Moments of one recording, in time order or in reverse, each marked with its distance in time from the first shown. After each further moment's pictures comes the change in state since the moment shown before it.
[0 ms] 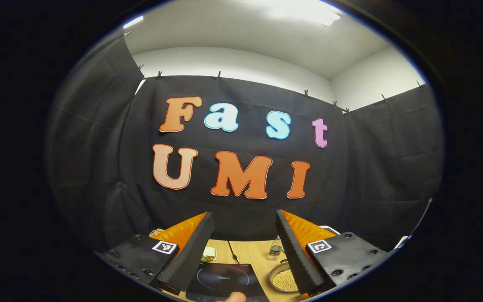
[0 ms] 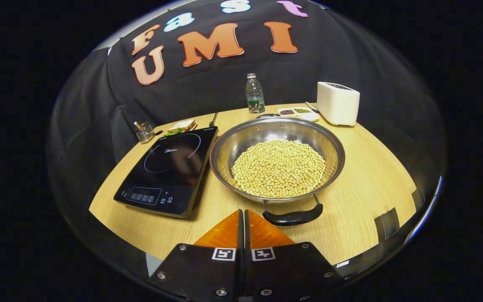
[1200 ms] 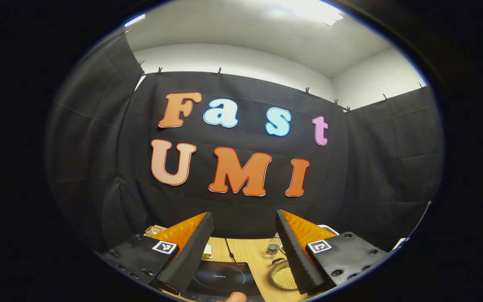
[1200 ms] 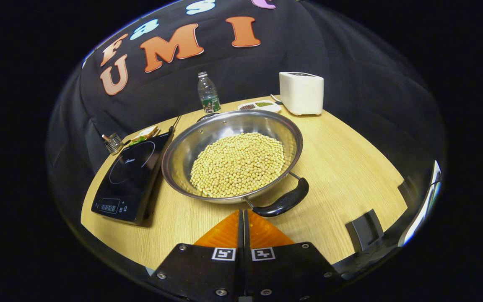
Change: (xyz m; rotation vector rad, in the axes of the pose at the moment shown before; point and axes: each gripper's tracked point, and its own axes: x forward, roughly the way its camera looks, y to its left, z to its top) left arm 0.011 -0.012 -0.011 -0.009 0.027 -0.006; right arm 0.012 -0.095 0.014 0.111 0.025 -0.133
